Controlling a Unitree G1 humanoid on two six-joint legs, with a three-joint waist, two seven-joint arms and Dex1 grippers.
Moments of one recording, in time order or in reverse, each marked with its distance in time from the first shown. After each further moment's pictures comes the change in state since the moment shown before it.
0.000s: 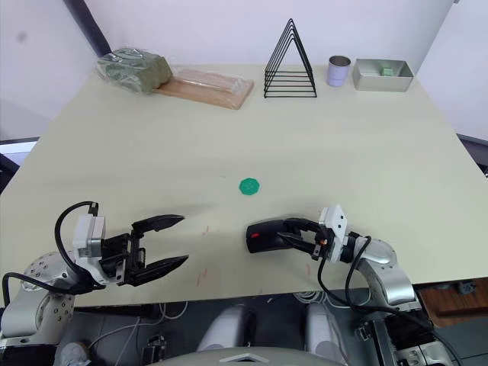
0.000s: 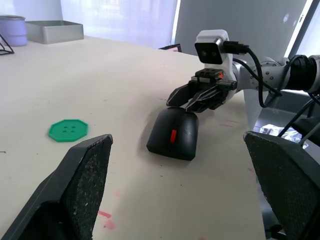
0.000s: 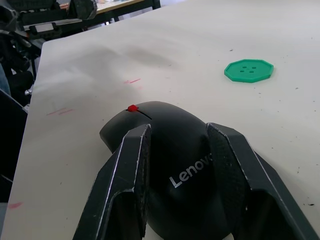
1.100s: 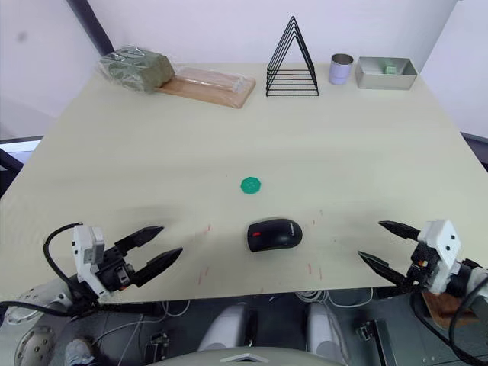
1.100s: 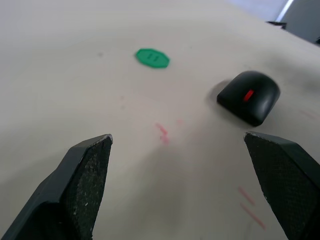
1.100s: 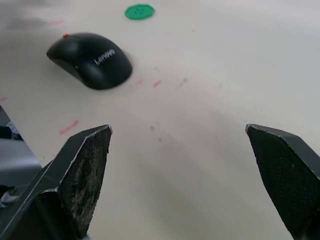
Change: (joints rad) left arm 0.260 -0.034 0.100 -0.195 0.010 0.214 0.430; right arm 0.496 -0.349 -0.579 -0.409 0.184 0.177 -0.021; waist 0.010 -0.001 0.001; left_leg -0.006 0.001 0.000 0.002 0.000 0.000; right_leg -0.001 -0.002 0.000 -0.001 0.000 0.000
